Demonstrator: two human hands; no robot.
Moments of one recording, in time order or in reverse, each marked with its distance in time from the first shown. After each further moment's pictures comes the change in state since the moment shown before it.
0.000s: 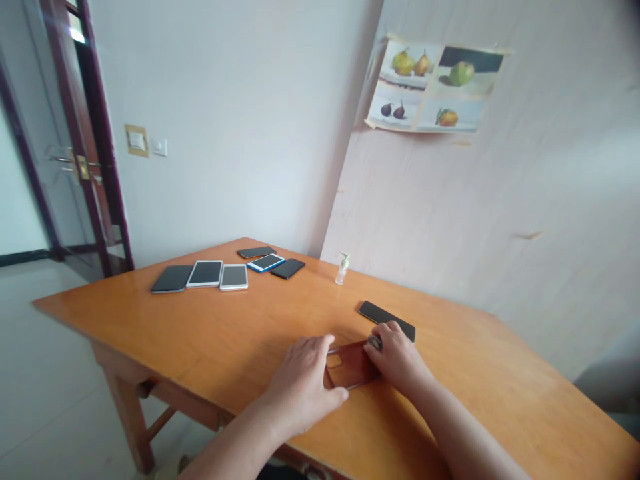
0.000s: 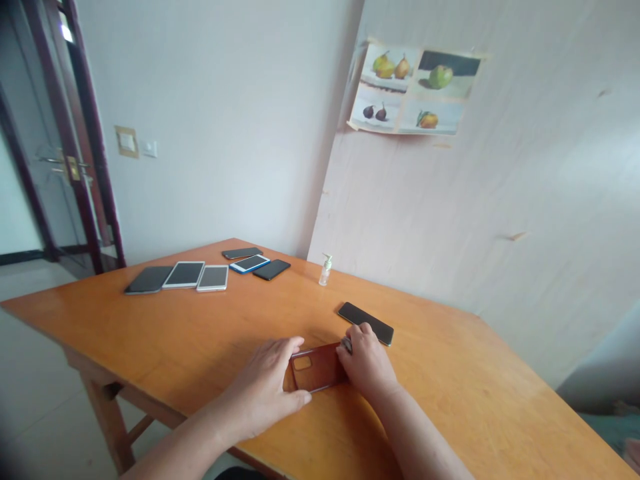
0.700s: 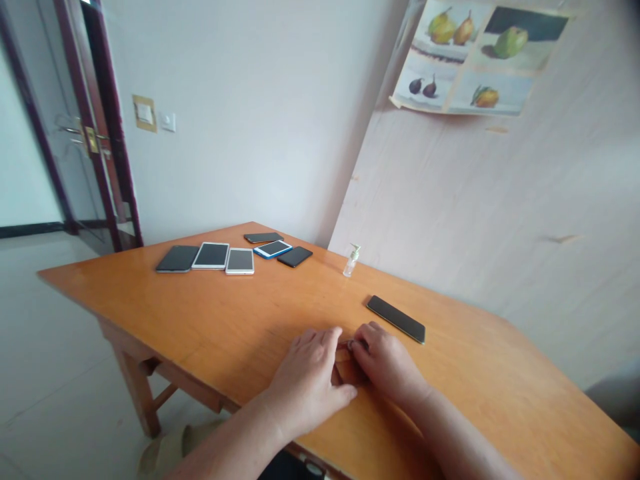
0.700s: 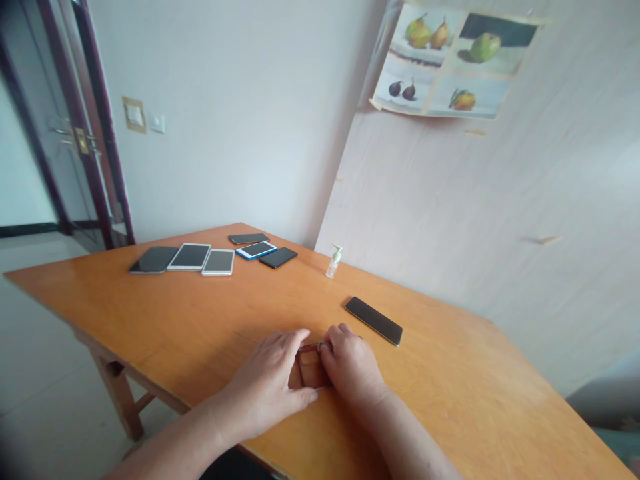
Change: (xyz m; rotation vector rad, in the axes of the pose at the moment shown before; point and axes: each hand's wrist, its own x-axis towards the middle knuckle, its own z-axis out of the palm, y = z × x) left_hand -0.001 0.004 0.001 0.029 0.037 0.002; right_hand -0.005 -0.045 -0.002 0.023 -0.155 -0.165
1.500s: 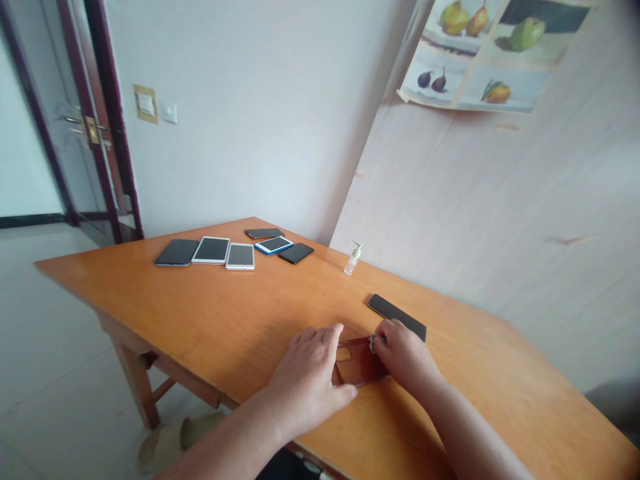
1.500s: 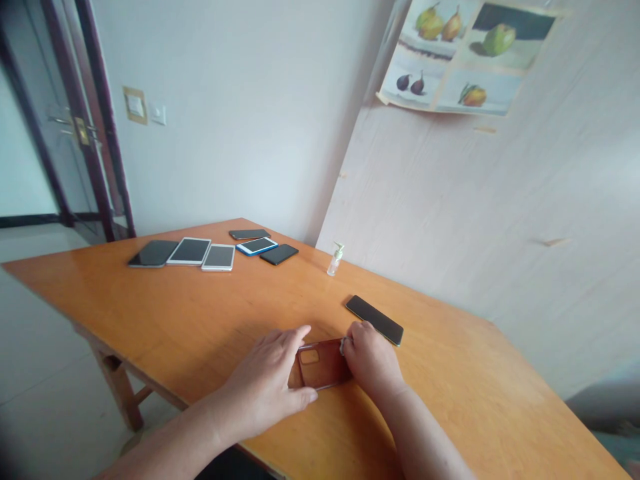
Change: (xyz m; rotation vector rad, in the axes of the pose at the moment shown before) left_hand 0.000 0.000 0.000 0.033 -0.017 0.000; right_hand 0.005 0.034 -0.010 -0.135 0.021 0.142
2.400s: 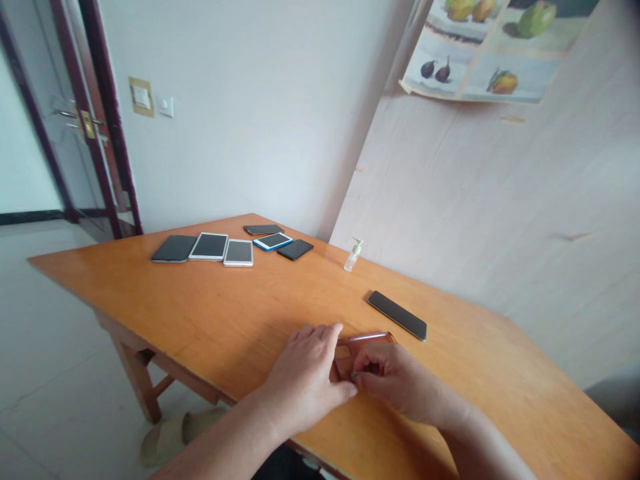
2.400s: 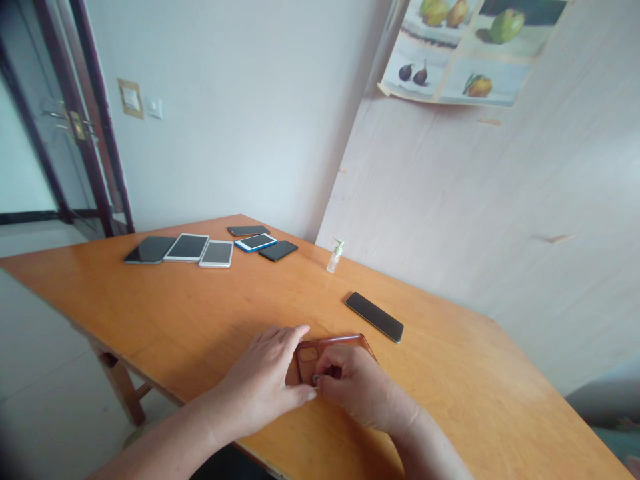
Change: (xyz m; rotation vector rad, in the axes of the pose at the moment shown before) left_hand 0.001 -0.001 0.003 -0.015 0.006 -0.003; right_hand -0.034 -0.029 -0.016 0.622 -0.400 -0.195
